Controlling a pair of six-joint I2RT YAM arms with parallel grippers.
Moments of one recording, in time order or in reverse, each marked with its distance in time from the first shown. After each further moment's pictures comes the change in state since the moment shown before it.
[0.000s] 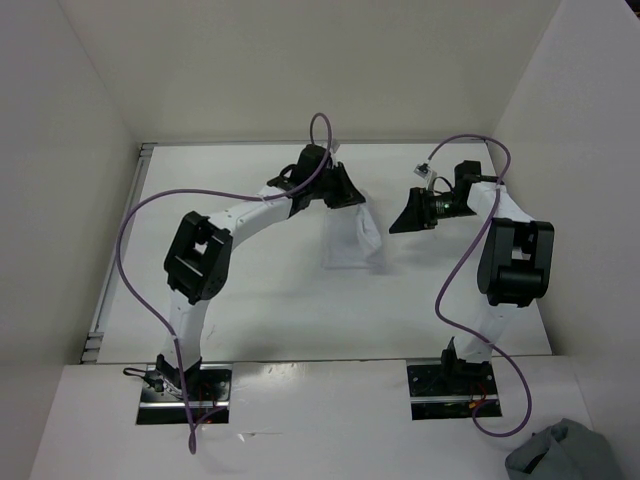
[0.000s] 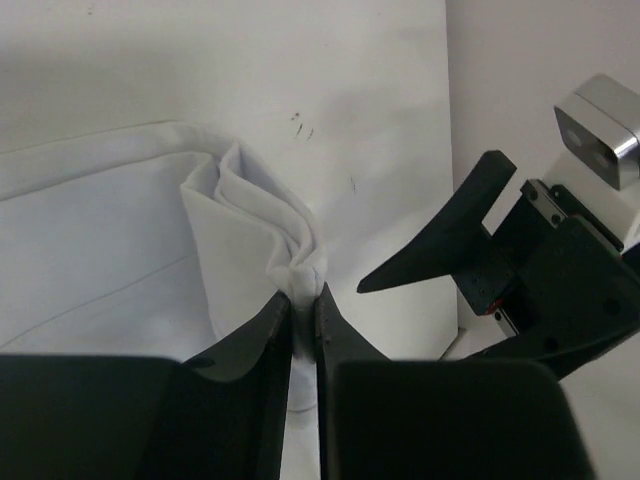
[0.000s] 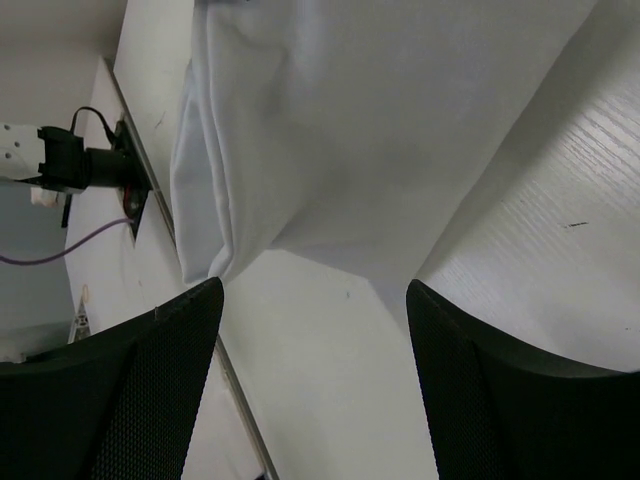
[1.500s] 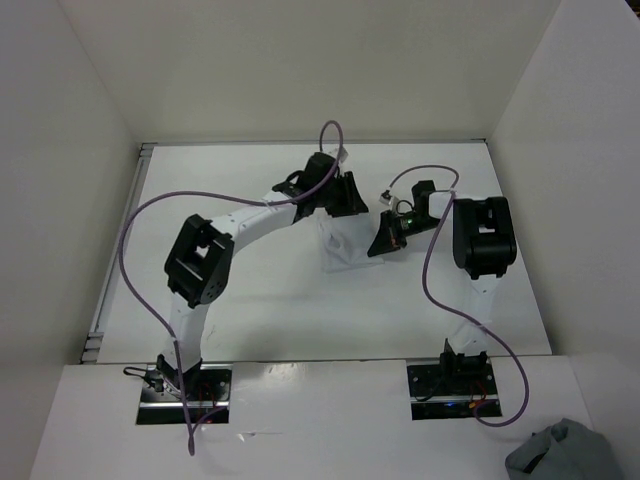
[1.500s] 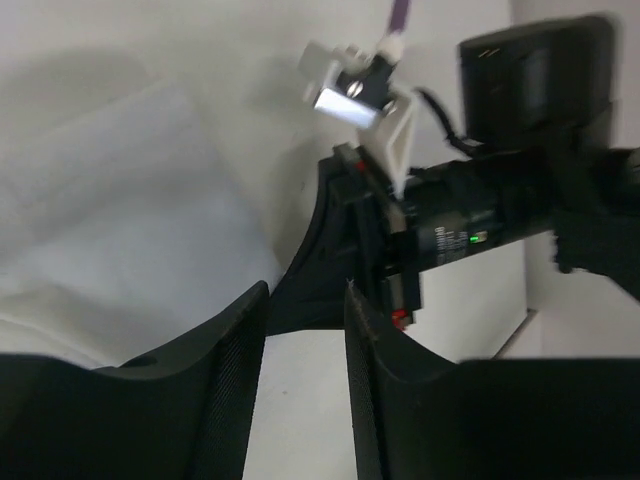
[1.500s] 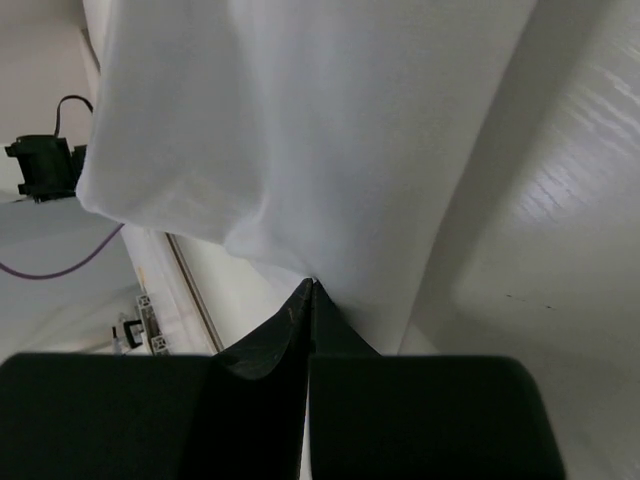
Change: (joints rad) left arm -0.034 -0.055 -0.042 -0.037 -0.056 0.127; right arm 0.176 0.275 -0.024 0.188 0.070 0.228
